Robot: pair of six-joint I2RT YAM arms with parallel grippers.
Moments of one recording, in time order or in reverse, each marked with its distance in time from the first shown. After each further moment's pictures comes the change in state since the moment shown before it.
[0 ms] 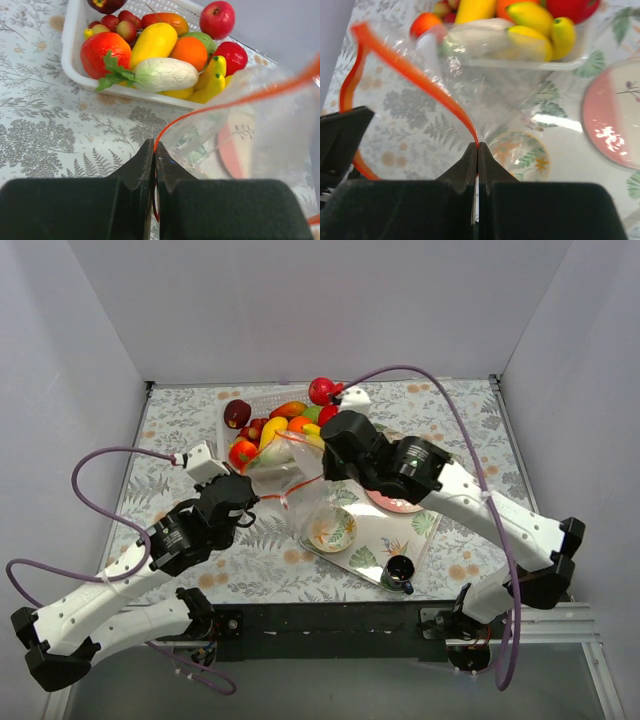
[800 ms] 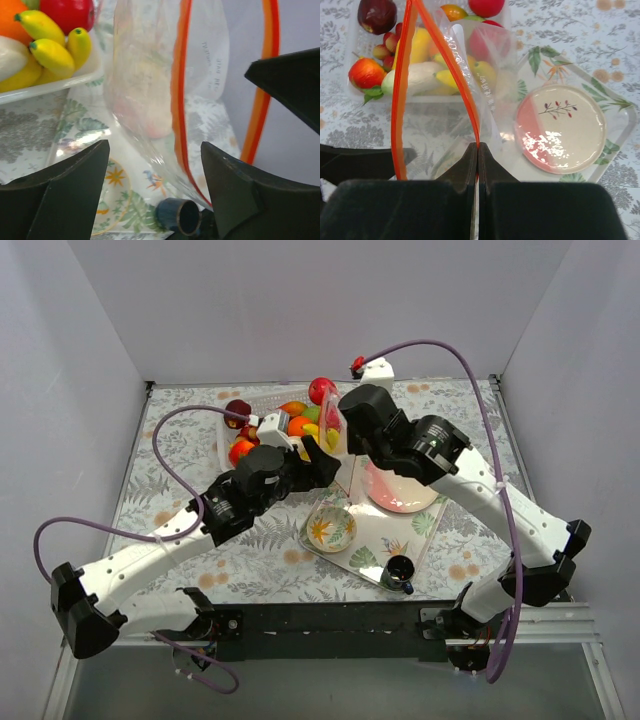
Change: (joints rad) left arm 0.033 0.300 0.075 0.426 0.543 0.159; right arm -0.108 -0.003 0.126 -0.130 0.166 -0.133
